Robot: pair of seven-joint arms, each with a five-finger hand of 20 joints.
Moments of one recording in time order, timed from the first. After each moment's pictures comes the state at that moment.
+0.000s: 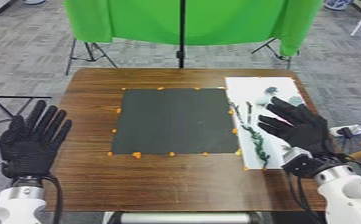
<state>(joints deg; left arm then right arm) 131.5 -65.7 -102.7 -127.2 13.4 8.5 17.3 -122.7 -64.9 102.2 -124.5 -42.8 0.1 7.5</state>
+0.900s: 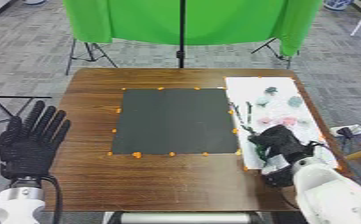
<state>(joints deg) 131.7 -65.9 -102.9 -127.2 12.4 8.2 17.8 -113.5 -50.8 83.4 -124.6 -103.3 3.3 36.9</state>
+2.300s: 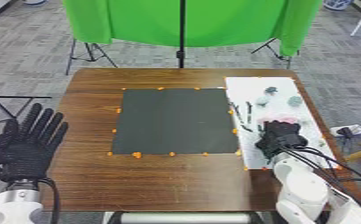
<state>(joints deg) 132.8 -66.2 -103.9 -127.5 11.3 8.3 17.8 -98.5 -43.0 63.1 -116.8 -142.4 -12.1 46.2</state>
